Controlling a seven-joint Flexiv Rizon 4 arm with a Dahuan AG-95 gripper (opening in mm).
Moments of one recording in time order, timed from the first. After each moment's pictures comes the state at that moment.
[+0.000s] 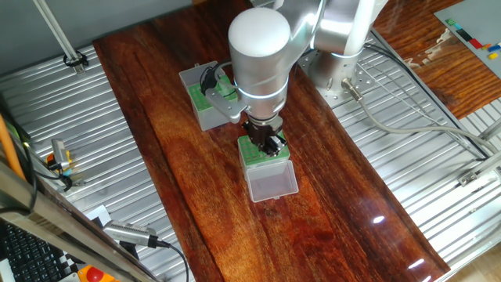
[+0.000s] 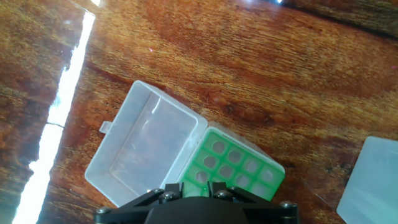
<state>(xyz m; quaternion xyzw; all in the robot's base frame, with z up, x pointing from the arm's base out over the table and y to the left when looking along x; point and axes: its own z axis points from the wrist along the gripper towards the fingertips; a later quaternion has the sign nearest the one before) 0.393 0.209 0.148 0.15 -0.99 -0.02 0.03</state>
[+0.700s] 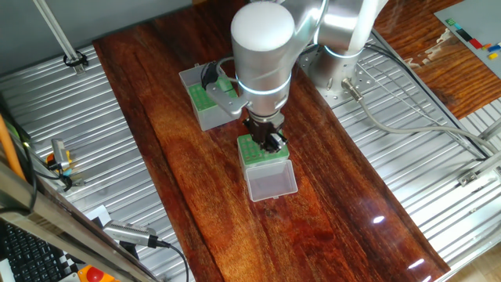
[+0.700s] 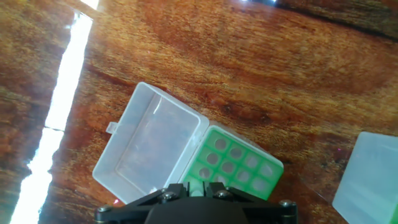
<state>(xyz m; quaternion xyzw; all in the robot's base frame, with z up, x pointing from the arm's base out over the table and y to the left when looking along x) 0.392 0.210 0.173 0.14 -0.99 -0.02 0.03</state>
